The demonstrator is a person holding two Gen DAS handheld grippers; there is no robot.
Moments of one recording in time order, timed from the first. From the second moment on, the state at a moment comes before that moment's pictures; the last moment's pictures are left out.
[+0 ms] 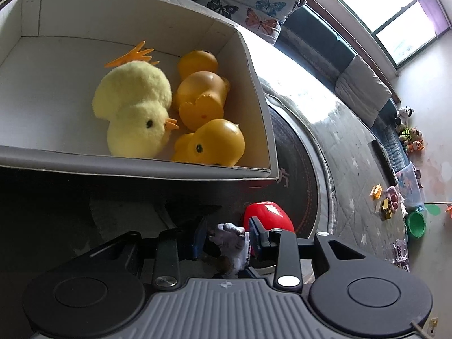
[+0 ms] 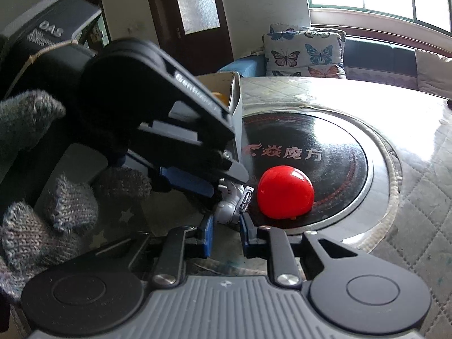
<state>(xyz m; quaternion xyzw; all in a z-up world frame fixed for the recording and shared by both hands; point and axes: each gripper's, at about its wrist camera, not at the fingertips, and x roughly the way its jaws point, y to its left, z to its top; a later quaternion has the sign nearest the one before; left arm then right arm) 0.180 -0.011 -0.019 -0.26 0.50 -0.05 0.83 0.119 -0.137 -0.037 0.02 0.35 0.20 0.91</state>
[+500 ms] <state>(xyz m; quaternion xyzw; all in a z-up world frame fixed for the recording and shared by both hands) 0.181 -0.011 -0.022 -0.26 0.50 -0.06 0.83 0.117 -0.137 -0.038 0.03 0.35 0.20 0.91</state>
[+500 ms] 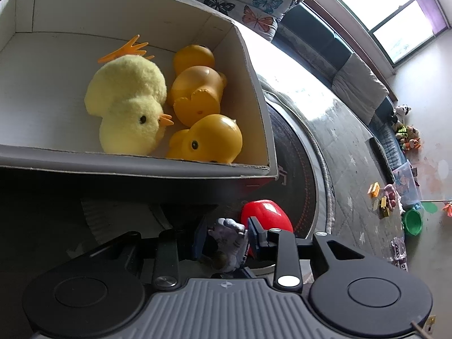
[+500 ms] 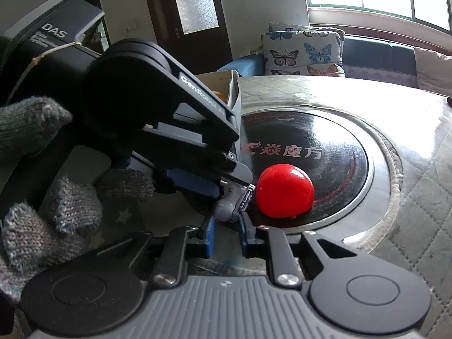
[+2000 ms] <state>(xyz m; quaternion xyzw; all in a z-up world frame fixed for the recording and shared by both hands) 0.170 -0.005 -0.025 -0.27 0.49 -0.08 0.82 0.111 -0.127 -0.030 0.02 0.35 0.20 0.91</state>
